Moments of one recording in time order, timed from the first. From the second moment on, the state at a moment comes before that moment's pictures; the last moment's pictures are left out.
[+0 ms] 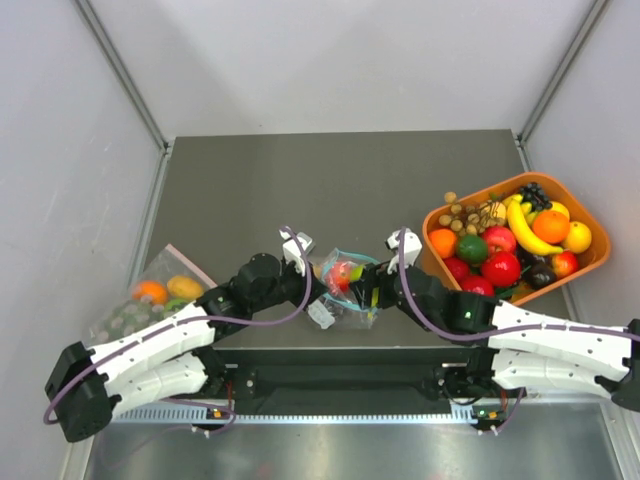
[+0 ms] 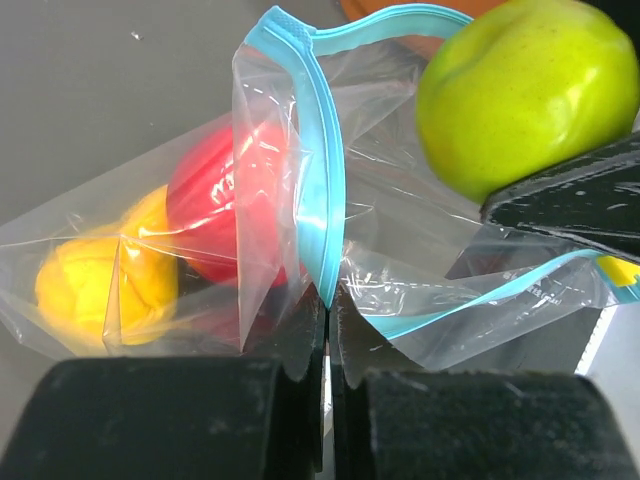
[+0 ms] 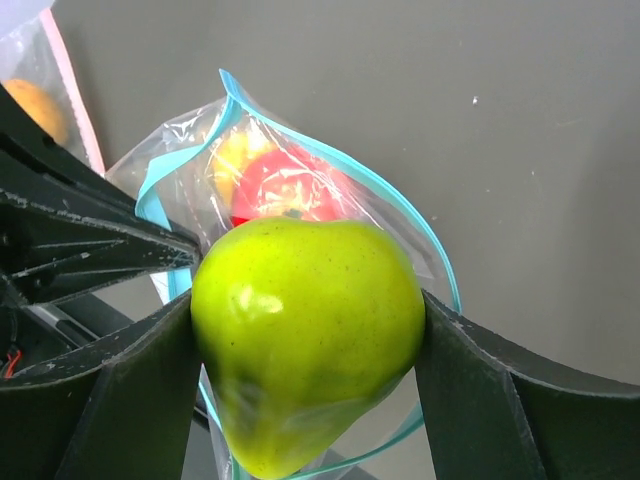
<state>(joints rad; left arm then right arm) -0.87 0.92 0.53 -0.01 0.12 -0.37 1.18 0.91 0.67 -0.22 0.53 0.57</state>
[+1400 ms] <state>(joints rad) -0.87 1.04 0.53 0.11 0.18 -0.40 0.69 0.65 0.74 0.02 0.49 0.24</state>
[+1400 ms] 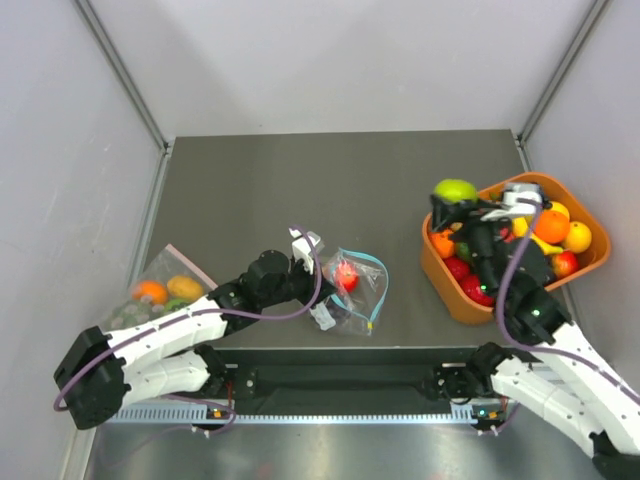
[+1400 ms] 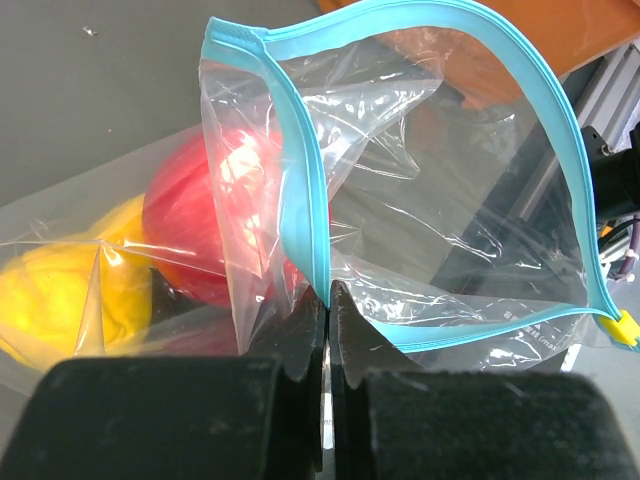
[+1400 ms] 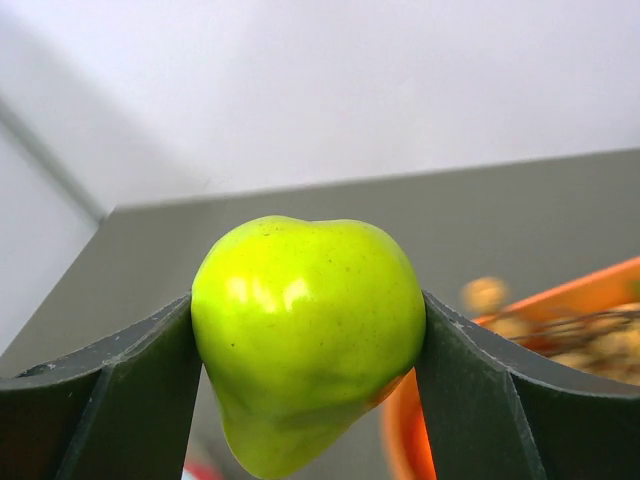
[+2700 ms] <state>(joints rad) -0.87 0.93 0.53 0.05 0.14 -0.38 -0.35 0.99 0.88 -0.22 -0.12 0.22</state>
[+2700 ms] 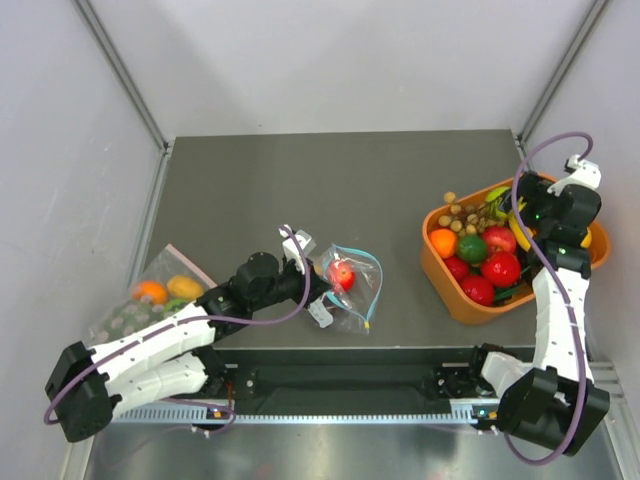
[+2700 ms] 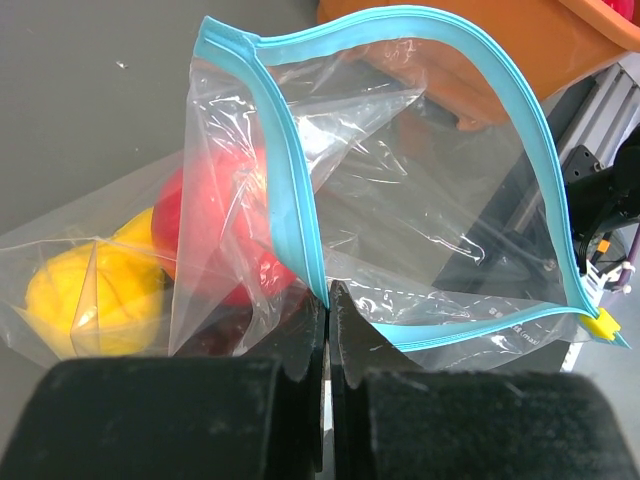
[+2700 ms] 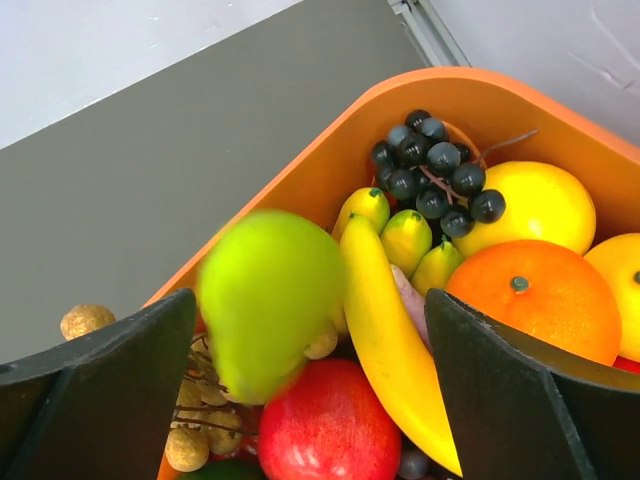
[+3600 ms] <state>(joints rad) -0.87 0.93 0.53 0.04 0.13 -0.37 -0.17 0.73 1.01 -0.27 -0.31 0.25</state>
